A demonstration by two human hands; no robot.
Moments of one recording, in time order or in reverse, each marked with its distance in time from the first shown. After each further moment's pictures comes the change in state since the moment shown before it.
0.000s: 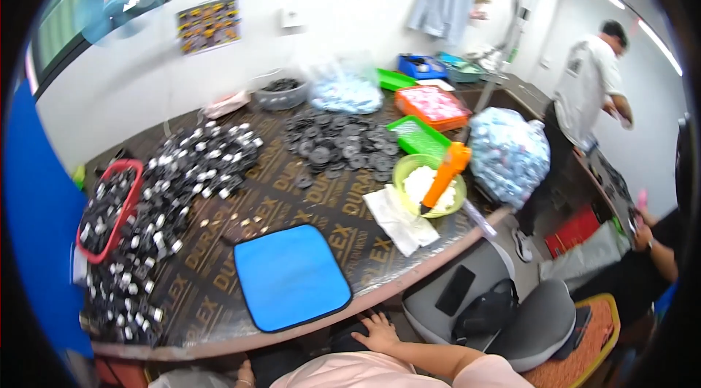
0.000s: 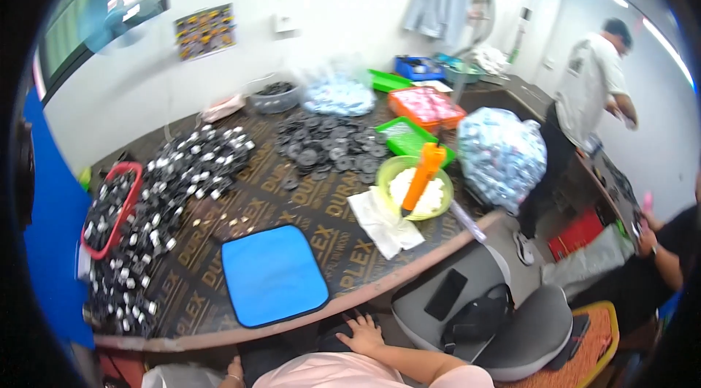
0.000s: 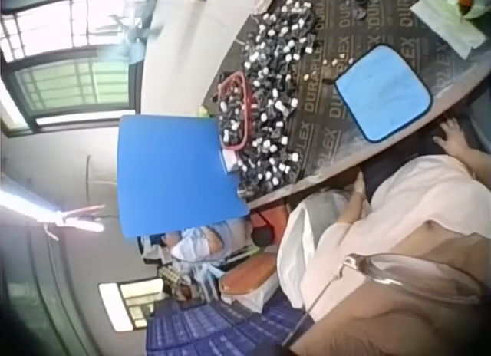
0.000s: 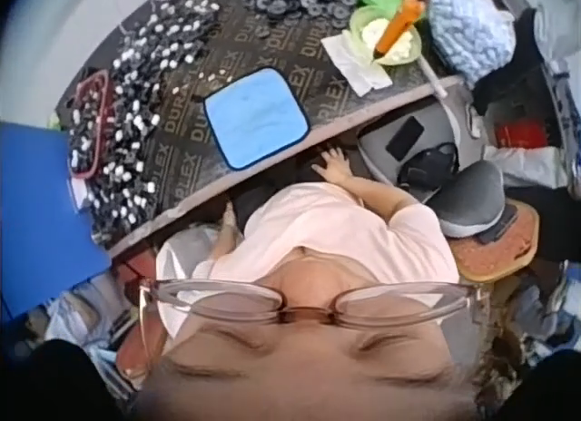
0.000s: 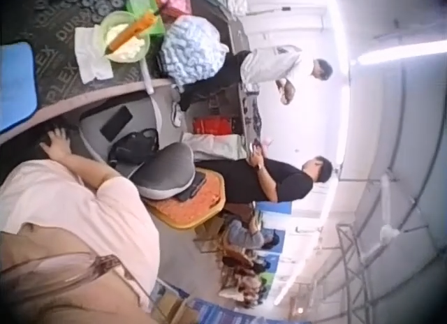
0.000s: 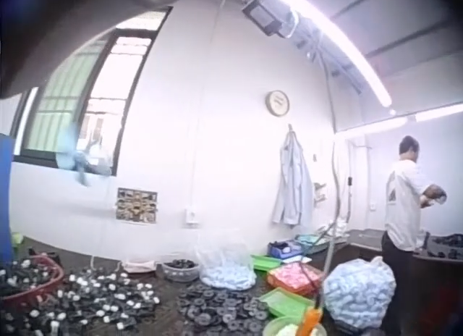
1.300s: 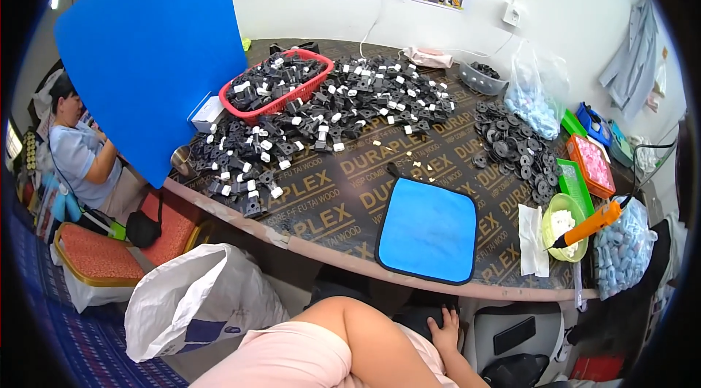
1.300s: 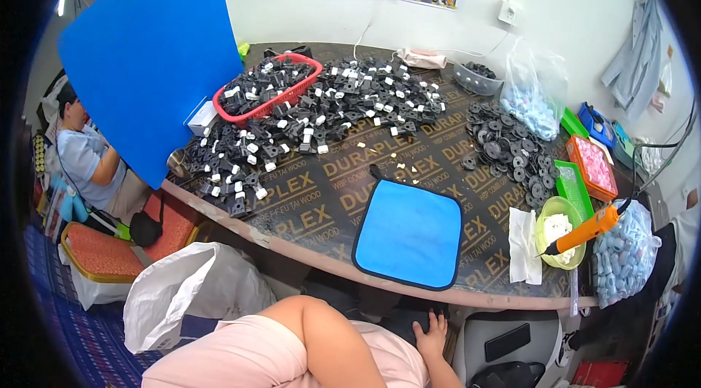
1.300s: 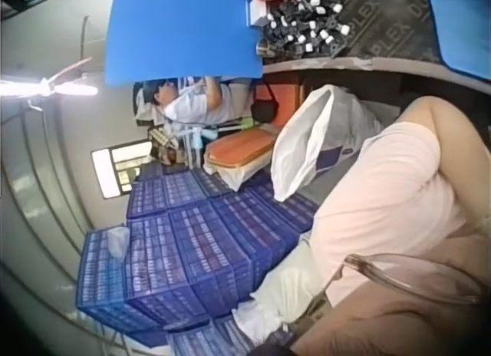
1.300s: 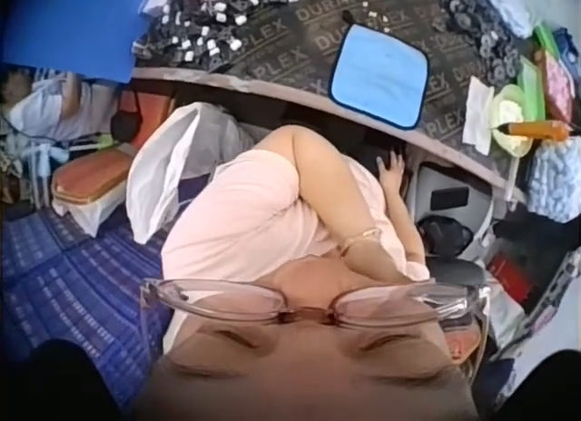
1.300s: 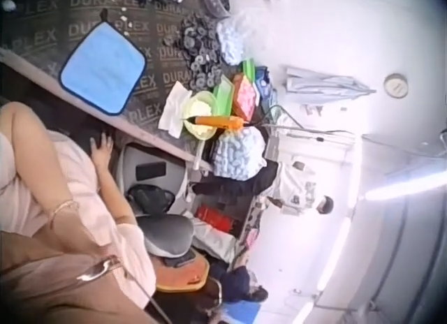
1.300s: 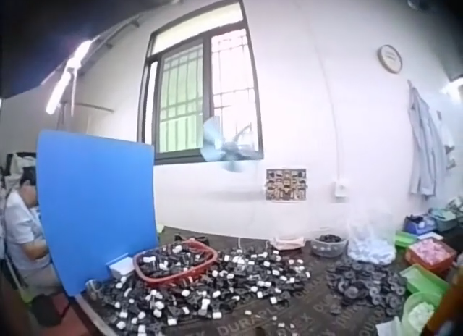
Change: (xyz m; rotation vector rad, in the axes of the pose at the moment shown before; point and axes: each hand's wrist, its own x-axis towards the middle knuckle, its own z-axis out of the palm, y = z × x) left_hand -0.569 0.222 0.305 -0.038 -1.909 -1.038; right_hand -0.002 0.017 0.021 0.155 0.176 -0.113
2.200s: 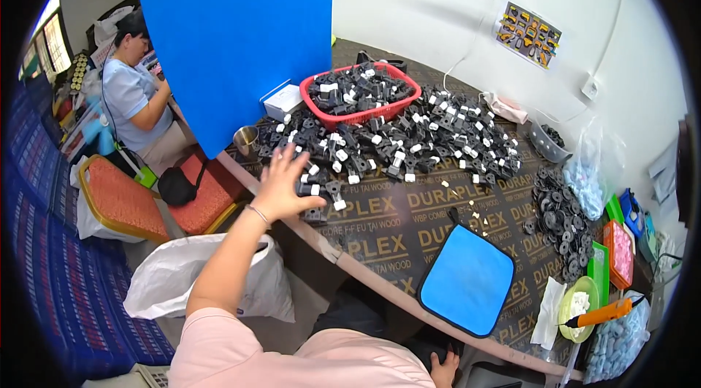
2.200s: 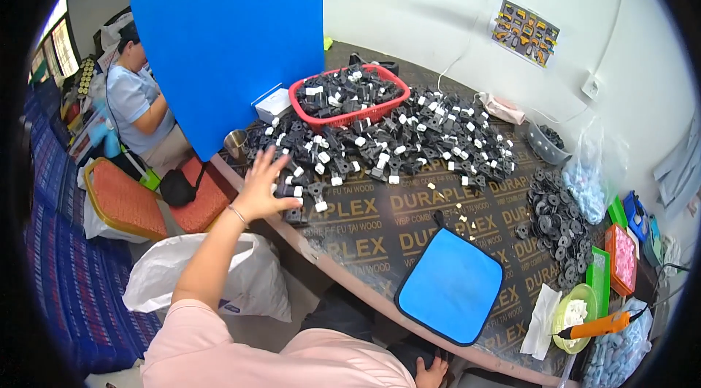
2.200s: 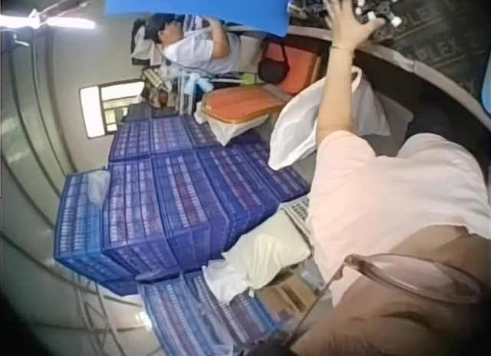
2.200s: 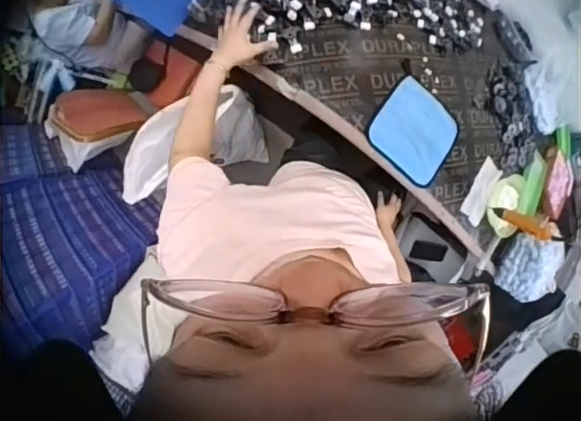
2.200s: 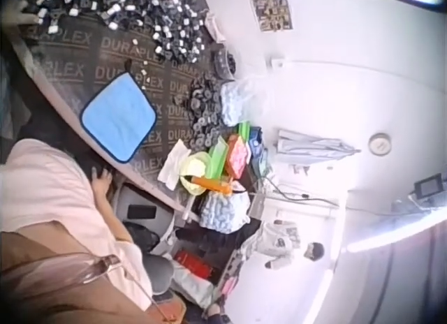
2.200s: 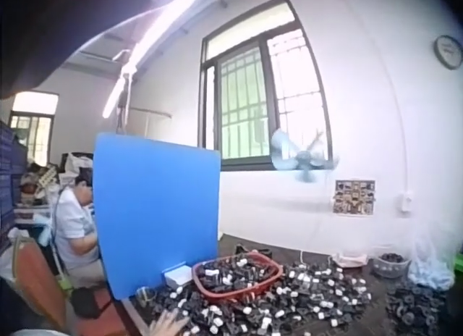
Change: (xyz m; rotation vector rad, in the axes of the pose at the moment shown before) left_hand -0.425 -0.081 0.010 -1.030 -2.583 -0.466; right_hand 0.005 -0.060 -0.031 -0.116 -0.147 0.059
